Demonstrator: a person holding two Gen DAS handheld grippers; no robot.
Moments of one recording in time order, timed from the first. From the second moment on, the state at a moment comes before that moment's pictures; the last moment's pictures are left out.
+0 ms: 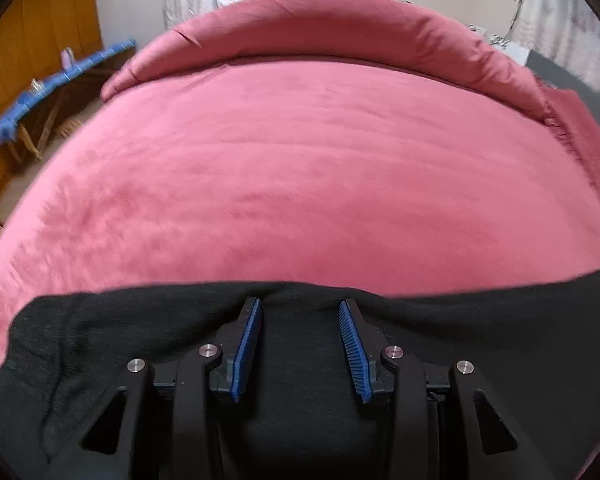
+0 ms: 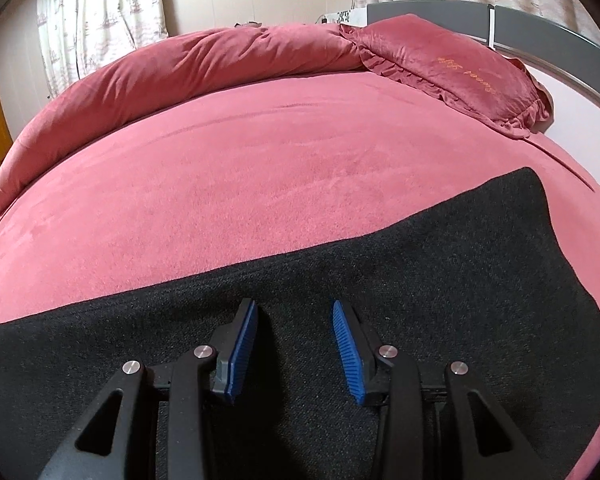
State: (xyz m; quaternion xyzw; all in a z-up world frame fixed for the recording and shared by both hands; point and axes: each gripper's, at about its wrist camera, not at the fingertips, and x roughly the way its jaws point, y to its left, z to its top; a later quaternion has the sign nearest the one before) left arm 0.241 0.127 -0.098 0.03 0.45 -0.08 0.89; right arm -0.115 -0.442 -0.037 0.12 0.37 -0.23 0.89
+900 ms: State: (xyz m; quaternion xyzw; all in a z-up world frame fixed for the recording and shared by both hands) left arm 0.135 0.240 -0.067 -0.29 0.47 -0.06 0.83; right arm -0.178 -0.468 0.017 0.22 0.38 -0.13 0.89
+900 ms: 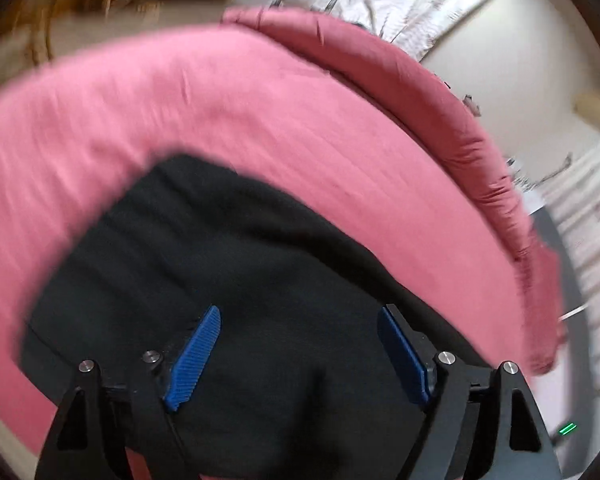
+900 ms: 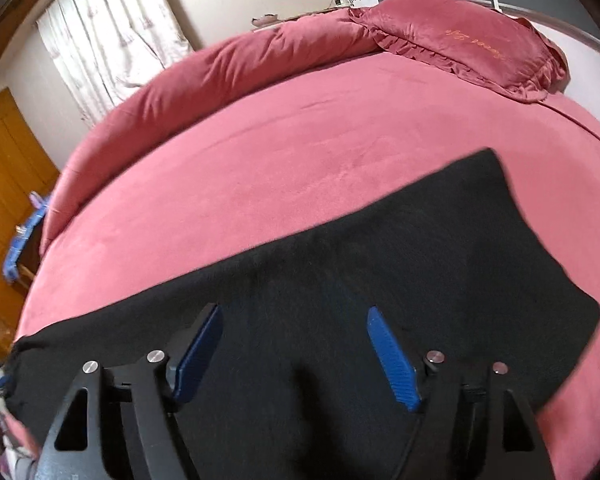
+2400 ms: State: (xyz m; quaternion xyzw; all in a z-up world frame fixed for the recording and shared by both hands) left arm 0.044 0.091 -0.070 -0.12 0.44 -0.21 0.86; right arm -0.253 -0.567 0.032 0.53 0.20 -0.12 0.81
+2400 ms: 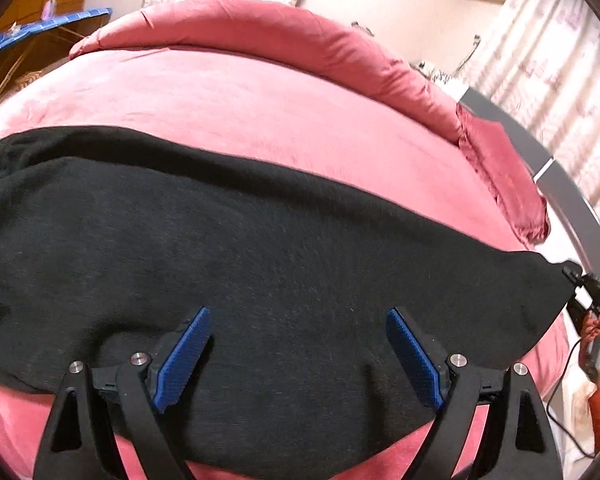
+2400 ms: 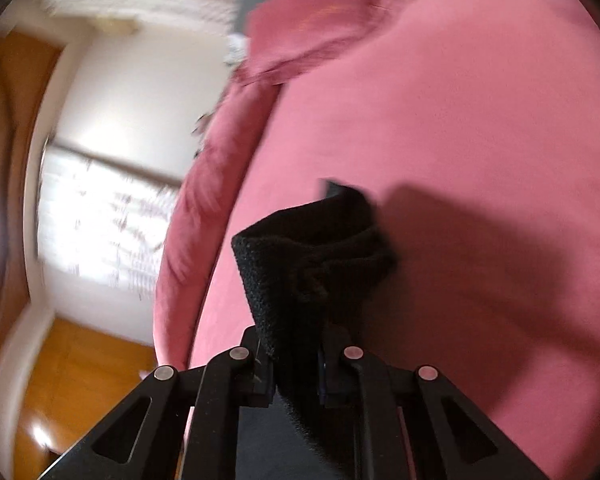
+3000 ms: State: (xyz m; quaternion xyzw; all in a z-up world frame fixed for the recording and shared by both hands) left arm 0.043 0.170 -0.076 -0.24 0.42 -0.19 0.86; right arm -0.070 -0.198 0.039 0.26 0.42 0.19 0.85
